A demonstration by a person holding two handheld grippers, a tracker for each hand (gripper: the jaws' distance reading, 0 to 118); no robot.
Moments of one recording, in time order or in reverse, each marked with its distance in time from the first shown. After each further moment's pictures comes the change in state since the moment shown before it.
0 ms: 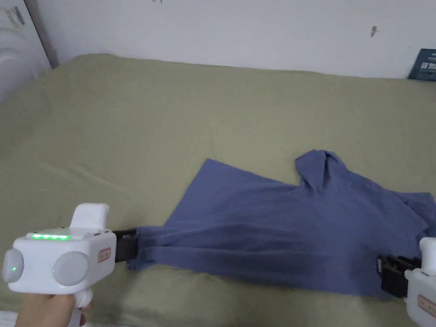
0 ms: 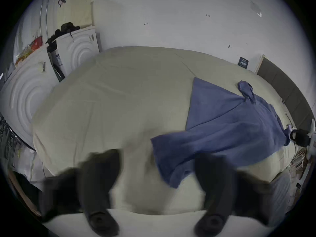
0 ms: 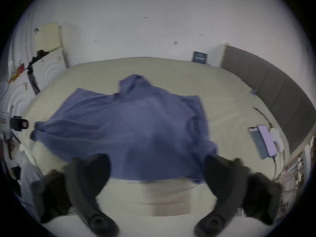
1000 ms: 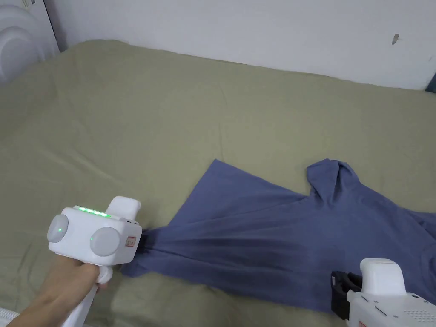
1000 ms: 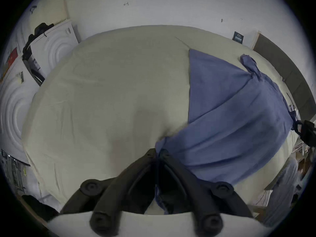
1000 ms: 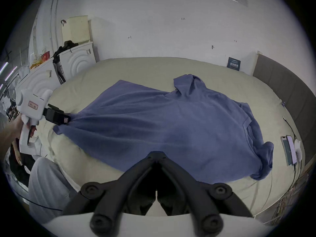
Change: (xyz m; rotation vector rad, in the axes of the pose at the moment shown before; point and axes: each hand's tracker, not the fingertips) left arm 0.014 0.017 -0.081 -0.172 -0.049 -0.126; right arm -0.063 0.001 -0.034 -0.037 0.127 0.089
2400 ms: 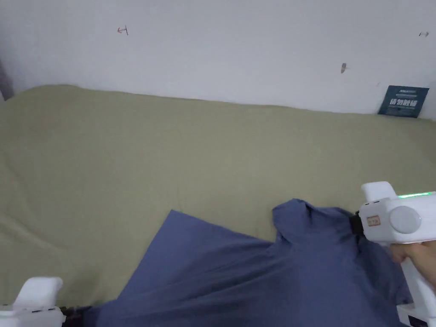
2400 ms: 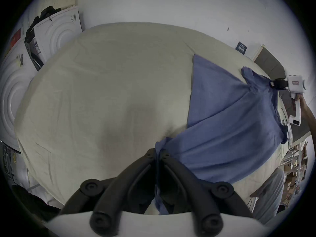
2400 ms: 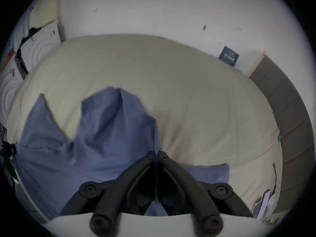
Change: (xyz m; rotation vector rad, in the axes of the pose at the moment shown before) left arm -0.011 0.027 0.014 -0.015 -0.080 0.121; right arm 0.165 0.188 -0.121 -0.124 -0.159 0.062
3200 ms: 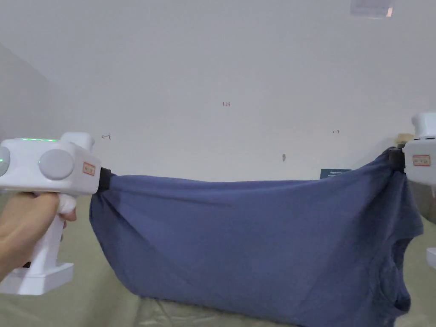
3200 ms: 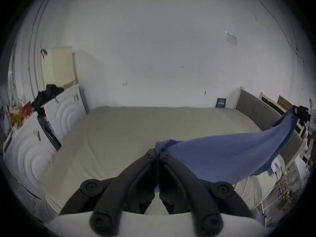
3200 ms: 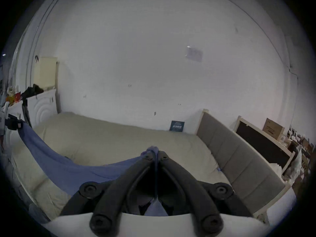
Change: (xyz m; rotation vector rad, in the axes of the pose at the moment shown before) left arm 0.105 0.186 0.247 0.536 0.023 -0.124; right arm 0.080 0.045 0.338 0.562 -0.263 -0.121
